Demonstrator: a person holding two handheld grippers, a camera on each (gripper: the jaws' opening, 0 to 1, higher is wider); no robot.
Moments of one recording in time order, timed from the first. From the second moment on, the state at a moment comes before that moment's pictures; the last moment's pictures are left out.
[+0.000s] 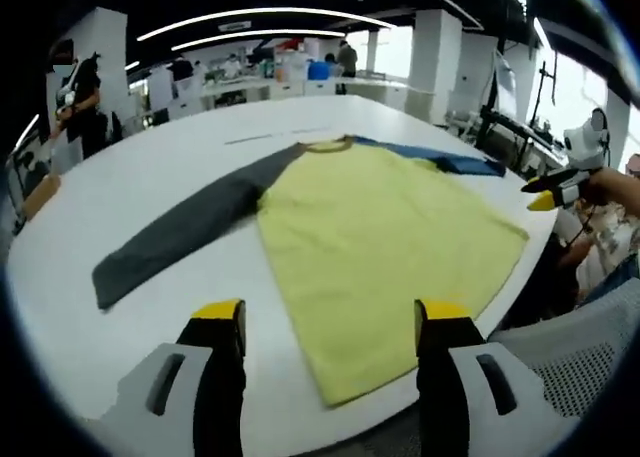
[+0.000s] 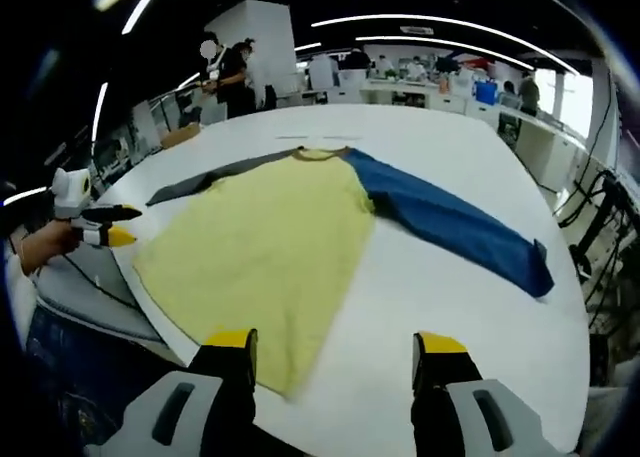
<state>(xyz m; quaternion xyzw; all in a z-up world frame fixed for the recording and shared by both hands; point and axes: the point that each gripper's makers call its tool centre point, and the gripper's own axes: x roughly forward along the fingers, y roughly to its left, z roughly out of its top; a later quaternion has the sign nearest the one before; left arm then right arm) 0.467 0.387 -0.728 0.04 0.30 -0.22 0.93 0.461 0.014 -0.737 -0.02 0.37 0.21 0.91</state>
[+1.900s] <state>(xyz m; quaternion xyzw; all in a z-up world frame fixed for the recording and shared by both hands) 0.479 0.355 -0.689 0.04 0.22 -0.30 0.93 0.599 -0.180 -0.779 -0.11 0.42 0.02 0.90</state>
